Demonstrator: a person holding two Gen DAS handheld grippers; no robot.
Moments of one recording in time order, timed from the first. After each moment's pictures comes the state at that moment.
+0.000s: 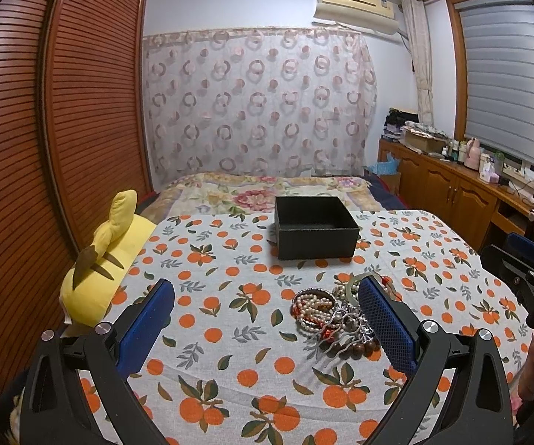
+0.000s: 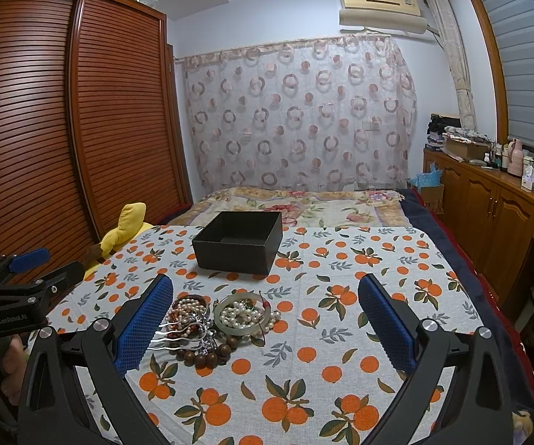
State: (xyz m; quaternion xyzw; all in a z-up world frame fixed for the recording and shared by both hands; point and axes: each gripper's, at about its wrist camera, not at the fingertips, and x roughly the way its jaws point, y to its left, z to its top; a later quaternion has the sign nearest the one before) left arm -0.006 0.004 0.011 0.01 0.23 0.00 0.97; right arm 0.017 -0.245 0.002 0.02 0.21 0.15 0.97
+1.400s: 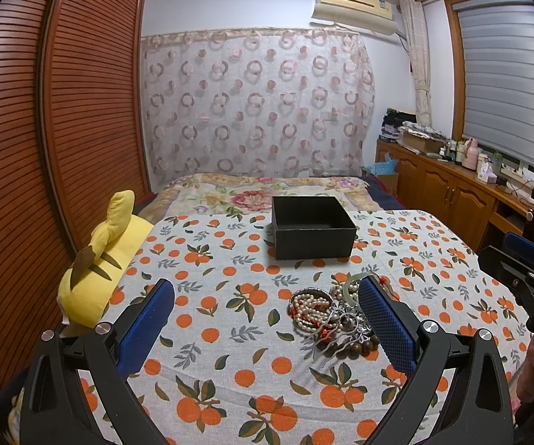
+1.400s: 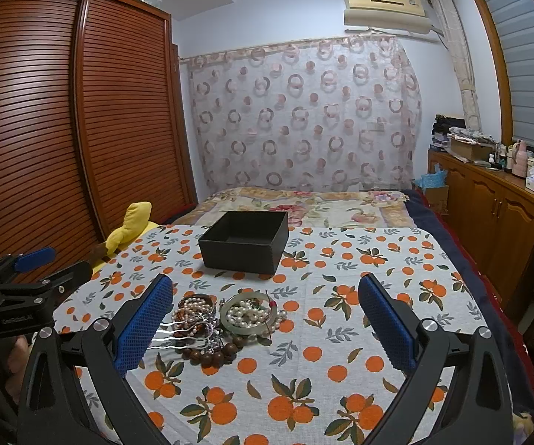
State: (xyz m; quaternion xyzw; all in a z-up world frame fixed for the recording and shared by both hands) left arm -0.008 0.005 0.017 0.01 0.23 0.00 0.97; right arm 0.019 -0.239 0.004 0.02 0.21 0.15 0.97
